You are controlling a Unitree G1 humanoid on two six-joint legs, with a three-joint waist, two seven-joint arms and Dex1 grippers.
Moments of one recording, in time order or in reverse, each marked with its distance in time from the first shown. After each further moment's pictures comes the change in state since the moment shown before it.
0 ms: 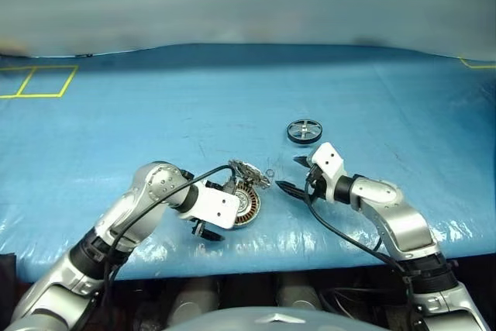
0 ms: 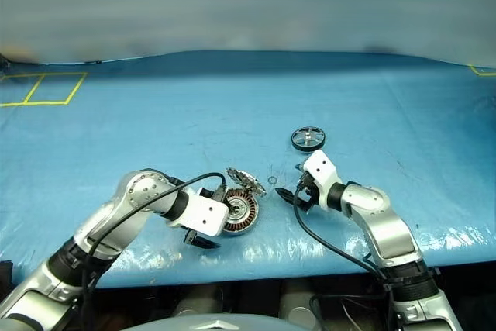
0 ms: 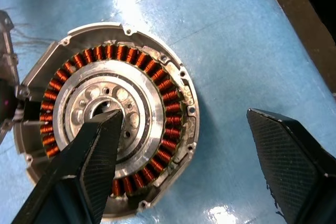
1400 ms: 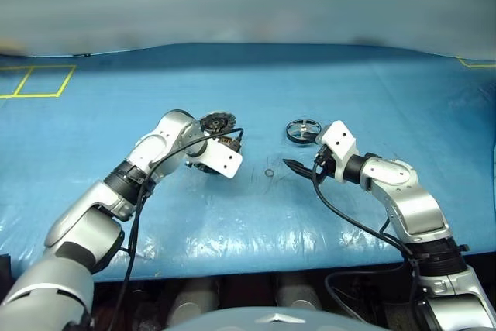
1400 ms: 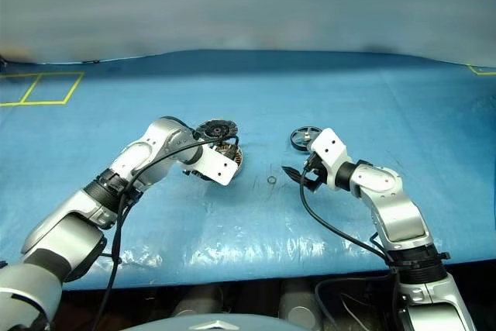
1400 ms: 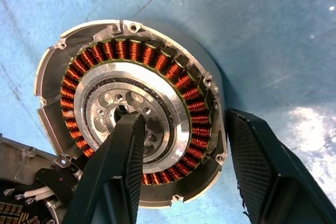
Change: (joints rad) left arm -0.450 -0.096 -0.184 0.532 0.302 -0.253 0.016; right arm -0.107 -0.062 -0.051 0.005 -0.014 -0.042 -0.014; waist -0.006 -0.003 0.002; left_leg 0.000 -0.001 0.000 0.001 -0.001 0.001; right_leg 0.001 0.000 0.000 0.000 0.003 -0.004
